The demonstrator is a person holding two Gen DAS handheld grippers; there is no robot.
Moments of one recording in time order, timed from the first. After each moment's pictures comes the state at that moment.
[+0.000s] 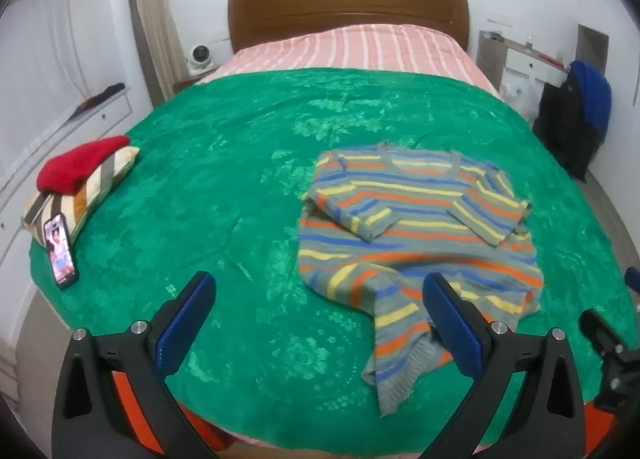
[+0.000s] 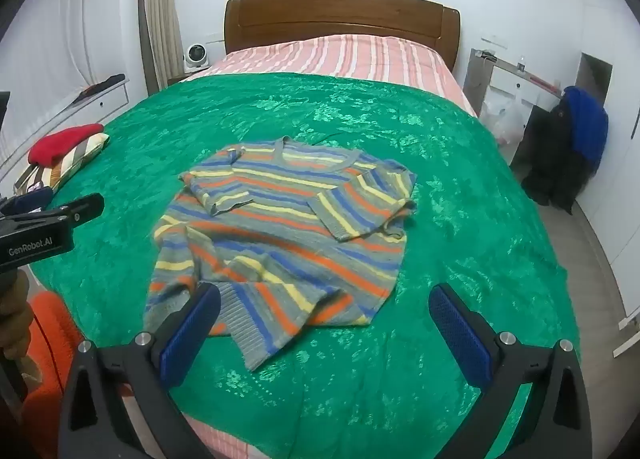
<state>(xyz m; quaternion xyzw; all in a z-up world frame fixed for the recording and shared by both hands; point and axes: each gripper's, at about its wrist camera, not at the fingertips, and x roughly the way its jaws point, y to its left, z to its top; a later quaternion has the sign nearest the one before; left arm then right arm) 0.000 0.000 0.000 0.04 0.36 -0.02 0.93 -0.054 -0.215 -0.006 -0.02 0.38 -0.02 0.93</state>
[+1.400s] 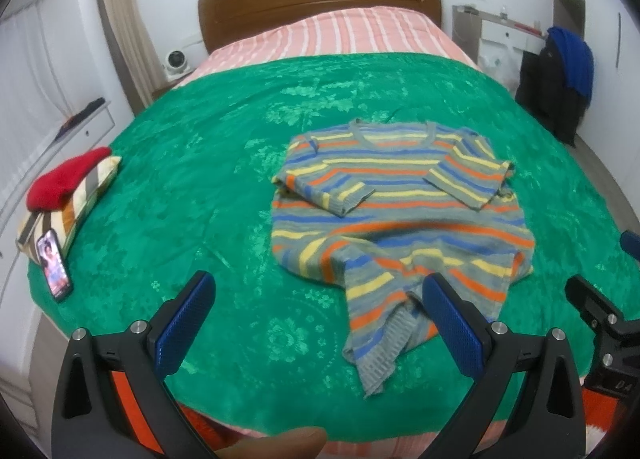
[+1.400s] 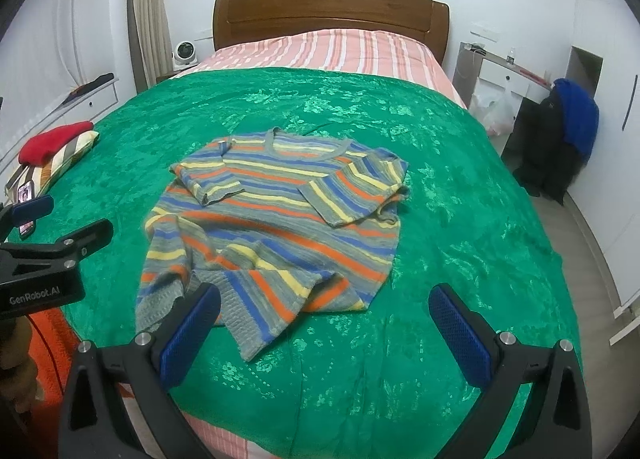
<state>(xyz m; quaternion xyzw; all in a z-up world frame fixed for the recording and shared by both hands) -0.015 -0.028 -0.015 0.09 0.38 -0.05 0.92 -0.060 -0.211 -0.018 -0.01 0.39 -0.04 0.92</state>
